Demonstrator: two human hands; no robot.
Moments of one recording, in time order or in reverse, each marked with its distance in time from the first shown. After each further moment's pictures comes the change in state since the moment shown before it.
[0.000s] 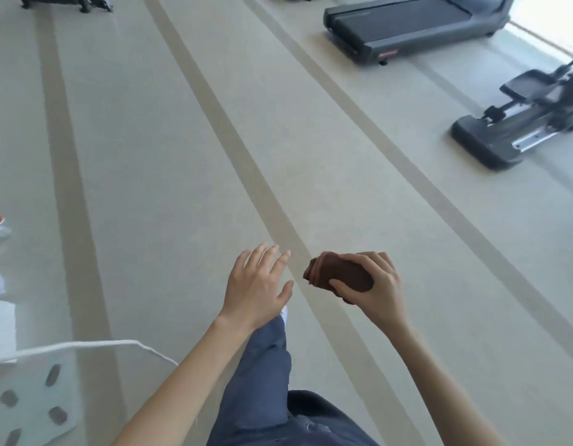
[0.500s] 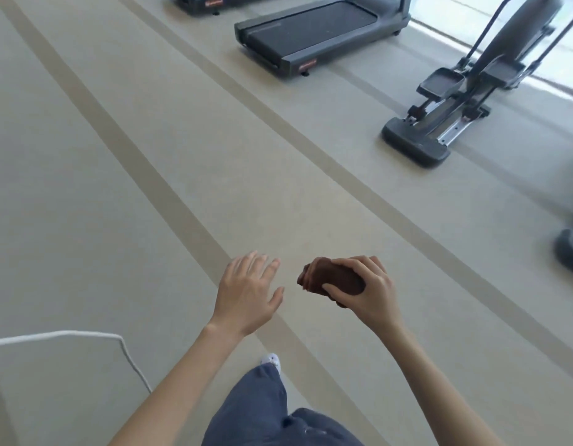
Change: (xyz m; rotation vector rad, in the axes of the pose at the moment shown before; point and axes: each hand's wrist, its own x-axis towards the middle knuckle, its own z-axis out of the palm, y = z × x) left_hand 0.302 0.021 0.040 -0.031 -0.039 0.204; right_hand 0.214 0.133 -0.049 -0.110 0.126 0.171
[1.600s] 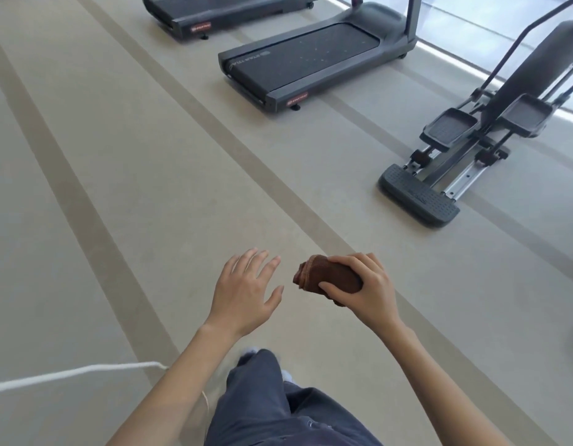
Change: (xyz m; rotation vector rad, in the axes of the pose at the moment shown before) left_hand 0.535 0.026 0.044 -0.014 0.008 -0.020; right_hand 0.489 0.246 -0.041 0.033 -0.022 -0.056
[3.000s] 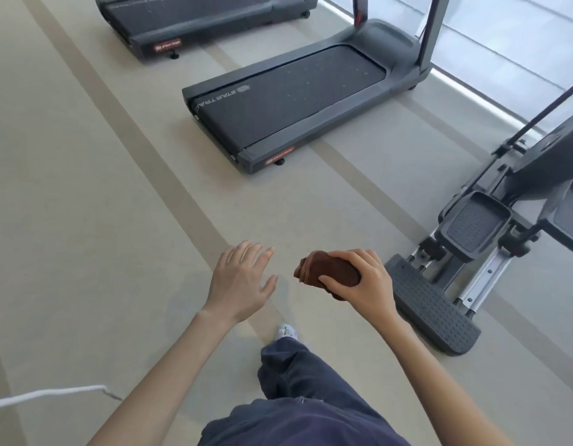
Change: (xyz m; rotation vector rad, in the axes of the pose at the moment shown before) left_hand 0.766 -0.134 0.068 -0.020 -0.065 -0.064; right_hand 0.717 0.295 0.048 -0.058 -0.089 0.082
